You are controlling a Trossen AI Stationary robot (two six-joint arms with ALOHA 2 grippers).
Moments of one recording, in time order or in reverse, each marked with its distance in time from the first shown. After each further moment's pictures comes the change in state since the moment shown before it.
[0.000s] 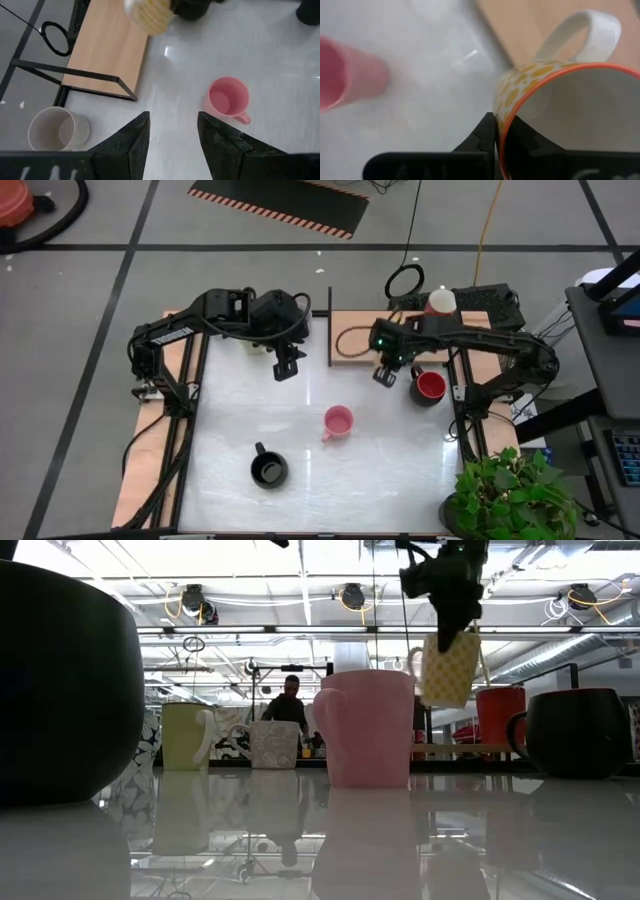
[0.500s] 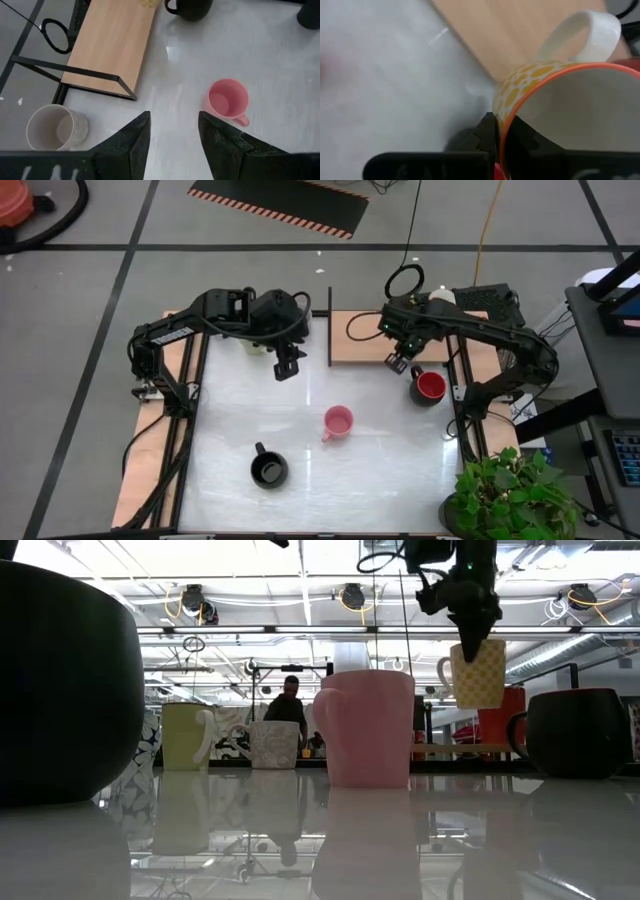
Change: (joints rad) left arm 0.000 0.000 0.000 0.002 0.000 -0.033; right arm -0.149 0.001 0.004 -0.159 0.076 -0.044
